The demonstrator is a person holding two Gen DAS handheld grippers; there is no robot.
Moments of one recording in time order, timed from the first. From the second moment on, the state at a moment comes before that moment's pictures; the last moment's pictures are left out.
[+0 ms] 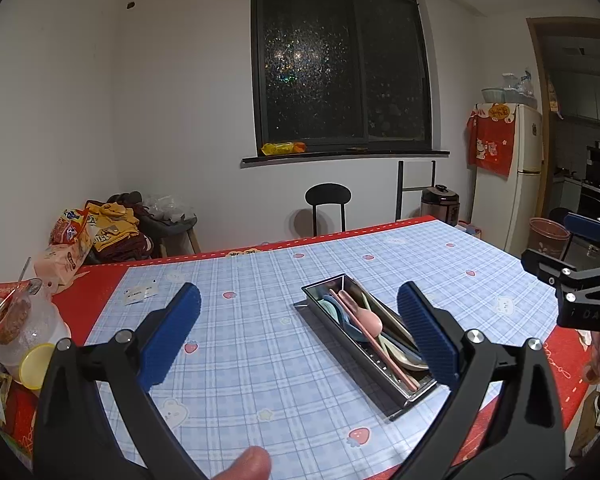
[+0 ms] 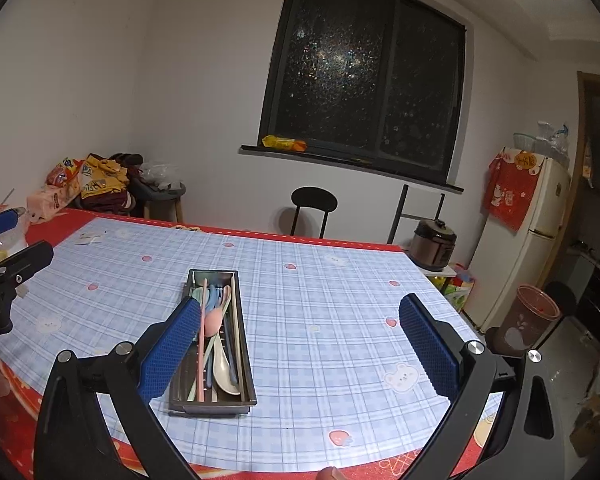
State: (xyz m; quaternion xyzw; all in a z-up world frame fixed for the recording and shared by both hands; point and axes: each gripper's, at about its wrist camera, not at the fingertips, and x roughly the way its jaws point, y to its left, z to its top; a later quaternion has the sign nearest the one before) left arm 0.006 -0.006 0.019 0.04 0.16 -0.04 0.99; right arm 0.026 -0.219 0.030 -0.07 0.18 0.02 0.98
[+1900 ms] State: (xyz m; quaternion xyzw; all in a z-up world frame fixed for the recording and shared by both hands) left arm 0.009 -0.031 0.017 0.07 0.17 -0.04 0.98; right arm 0.022 -0.236 0.025 -0.08 0.19 -0.04 0.98
